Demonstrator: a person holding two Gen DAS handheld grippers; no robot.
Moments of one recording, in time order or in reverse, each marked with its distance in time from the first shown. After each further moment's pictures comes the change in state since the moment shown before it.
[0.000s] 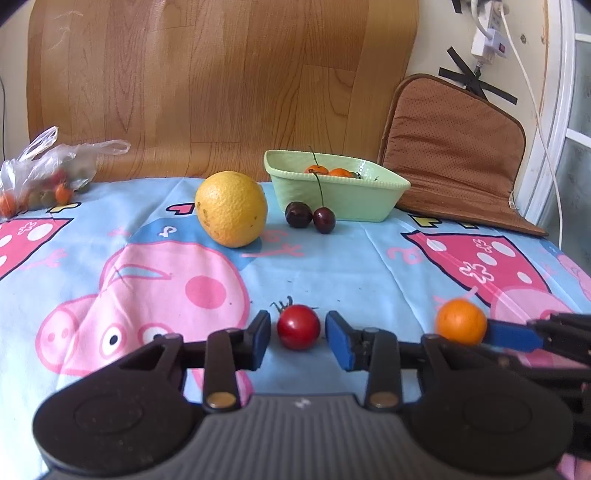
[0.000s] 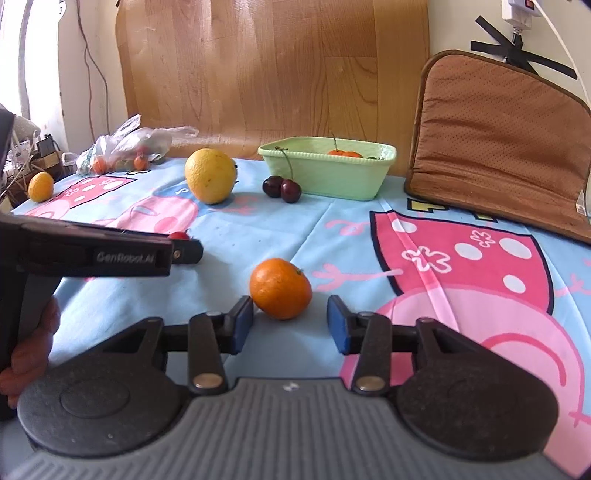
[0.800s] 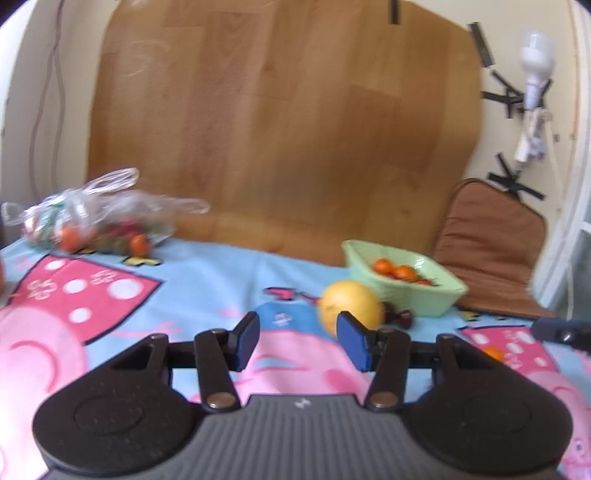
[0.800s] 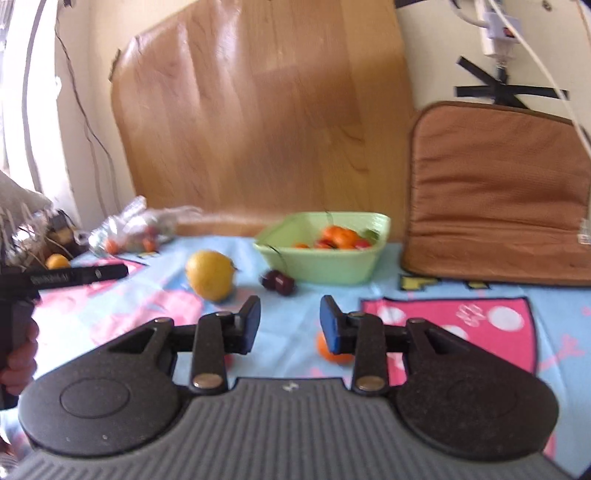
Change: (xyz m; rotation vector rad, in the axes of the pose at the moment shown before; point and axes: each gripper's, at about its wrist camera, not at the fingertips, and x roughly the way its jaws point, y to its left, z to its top) left arm -0.055 0.121 0.034 -0.141 -0.177 0.033; right arm -0.023 -0.022 0.060 0.109 -0.155 0.167
